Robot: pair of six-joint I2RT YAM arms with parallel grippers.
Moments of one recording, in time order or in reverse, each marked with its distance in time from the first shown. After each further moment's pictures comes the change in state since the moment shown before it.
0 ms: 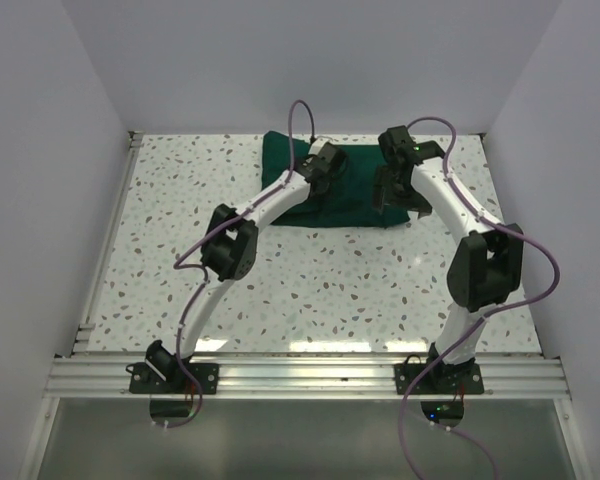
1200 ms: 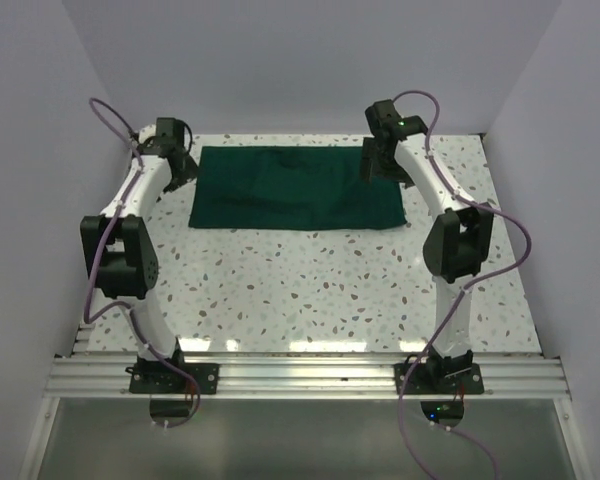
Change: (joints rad) left arm 0.657 -0.655 -0.637 -0.016 0.058 -0.220; right arm 0.010 0.250 0.363 -0.055 0.034 -0.019
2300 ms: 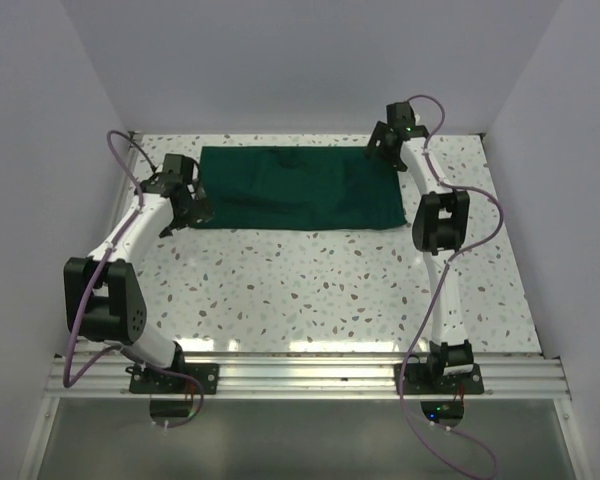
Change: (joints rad) left arm -0.088 -0.341 -0.481 0.007 0.165 0.116; right arm -0.172 0.541 0.468 0.383 -0.232 0.043
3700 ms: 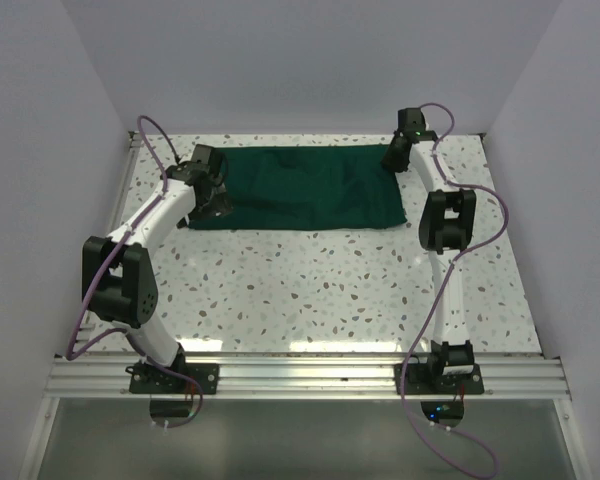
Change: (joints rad) left arm -0.145 0.142 0.169 -0.103 -0.098 -0.069; right arm -0.056 0.021 -0.063 0.057 -0.086 0.042
